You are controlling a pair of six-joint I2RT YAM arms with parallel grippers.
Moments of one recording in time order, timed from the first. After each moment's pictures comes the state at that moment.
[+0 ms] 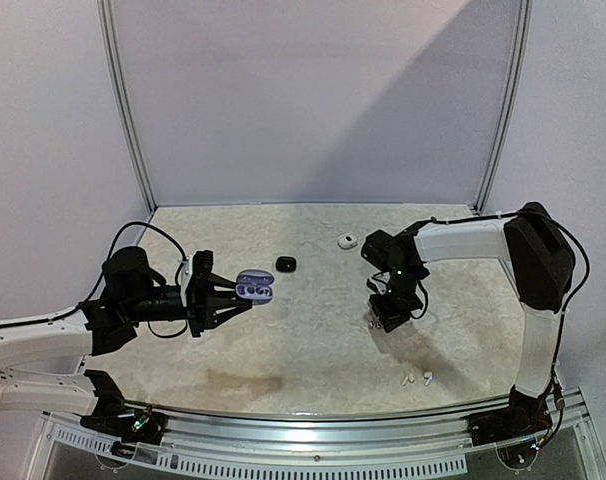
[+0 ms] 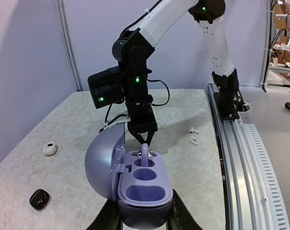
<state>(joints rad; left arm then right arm) -0.71 0.95 0.40 0.43 0.61 0.17 0.69 1.99 1.35 -0.93 -0.09 0.39</state>
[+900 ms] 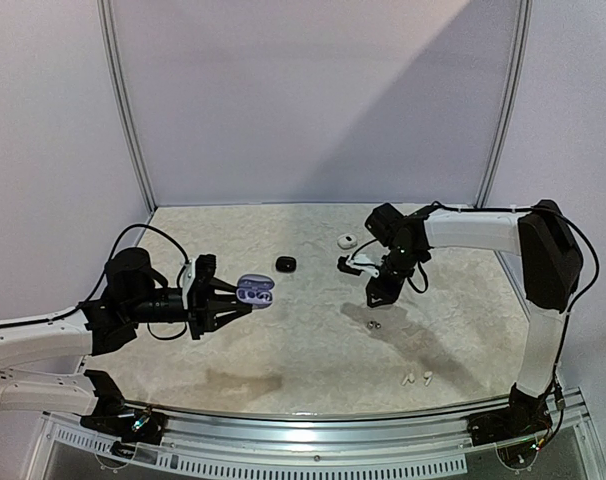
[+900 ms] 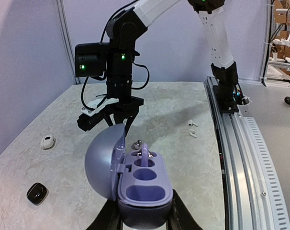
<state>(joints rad) -0.71 0.95 0.40 0.38 0.61 0.19 0.65 1.94 1.41 -0.78 -0.16 -0.43</state>
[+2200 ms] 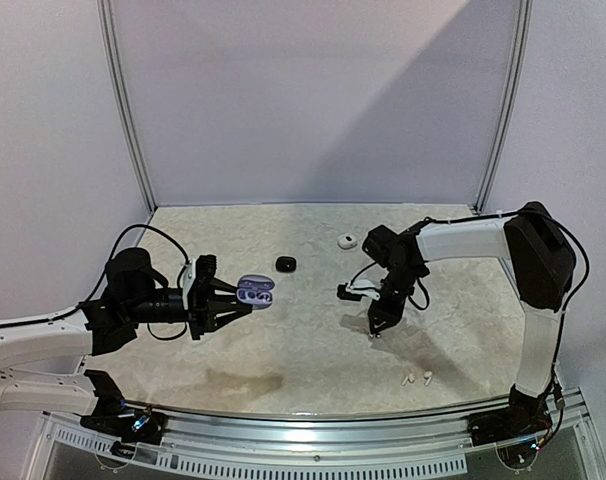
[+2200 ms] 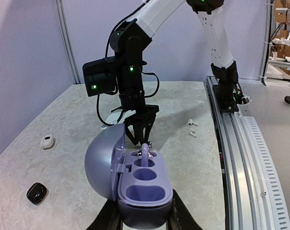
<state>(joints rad) -0.71 0.95 0.40 0.38 0.61 0.20 0.68 1.99 1.34 -0.83 -0.24 -0.49</state>
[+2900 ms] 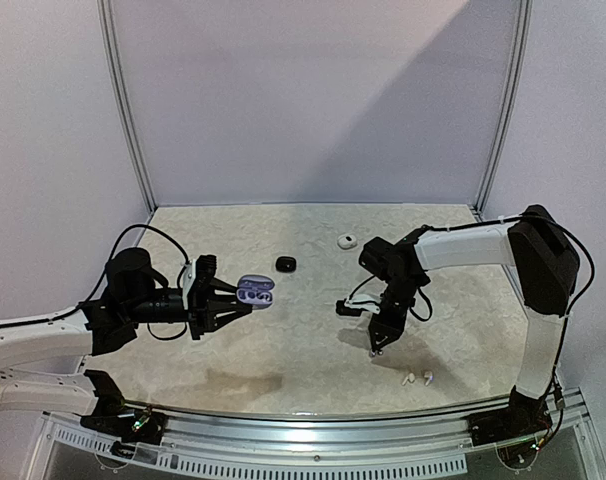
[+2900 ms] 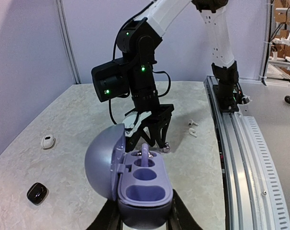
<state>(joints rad) -0.71 0.95 0.40 0.38 0.61 0.20 0.74 1.95 1.28 -0.90 -0.28 -0.45</state>
